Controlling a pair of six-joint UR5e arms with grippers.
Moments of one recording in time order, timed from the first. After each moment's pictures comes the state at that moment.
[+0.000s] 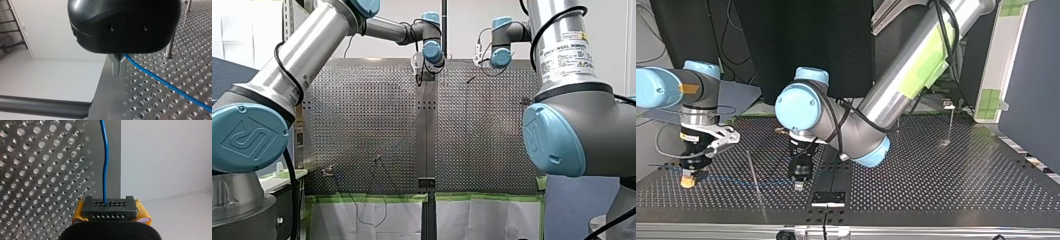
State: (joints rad) left arm -0.65 -2.16 -0.83 -3.15 -2.01 -1.64; right arm 1.86 -1.25 1.31 -0.27 1.68 1.65
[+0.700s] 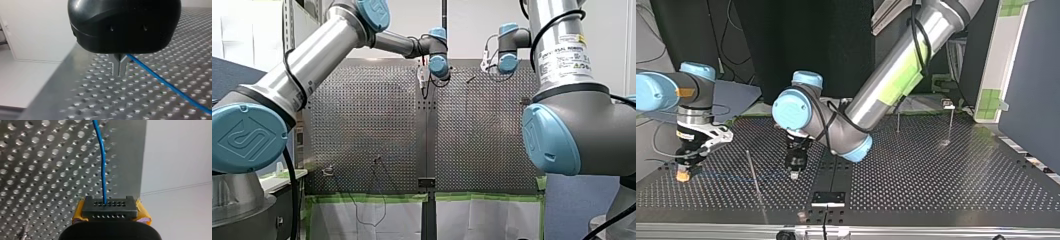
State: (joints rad) left arm -0.67 -2.27 -0.80 -3.14 -1.99 -1.66; right arm 1.81 -1.22 1.33 -0.28 1.67 1.66
